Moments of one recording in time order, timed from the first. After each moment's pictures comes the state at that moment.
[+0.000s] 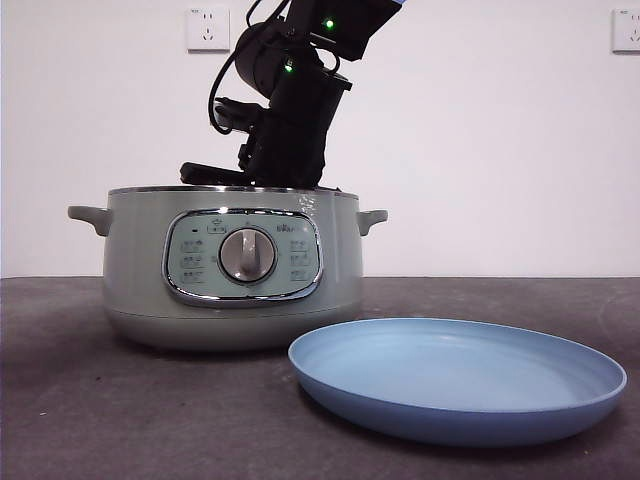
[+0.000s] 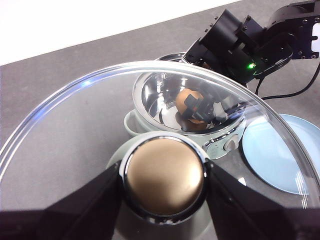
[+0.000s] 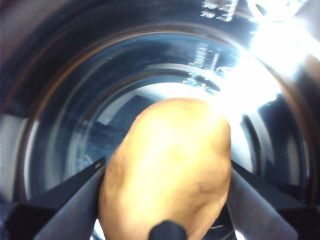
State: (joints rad) left arm -0.28 0.73 1.42 -1.20 0.05 0.08; right arm 0.72 2.22 1.91 -0.65 -0.02 0.04
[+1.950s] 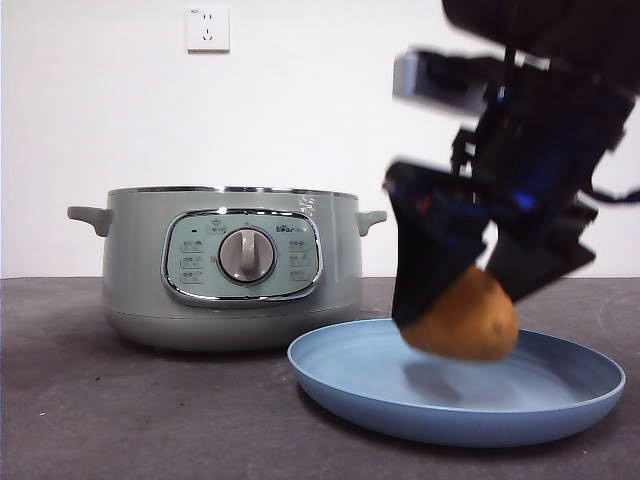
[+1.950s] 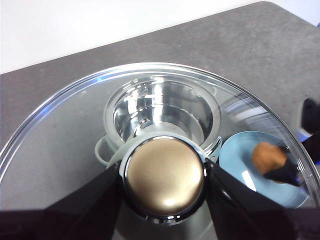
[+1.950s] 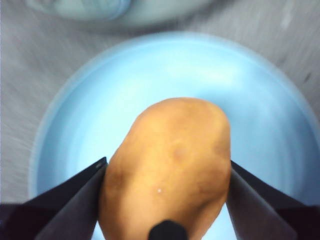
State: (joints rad) left arm -0.28 0.82 1.42 -1.08 0.18 0.09; right arm 0.72 1.38 0.72 -0.30 0.03 0.11
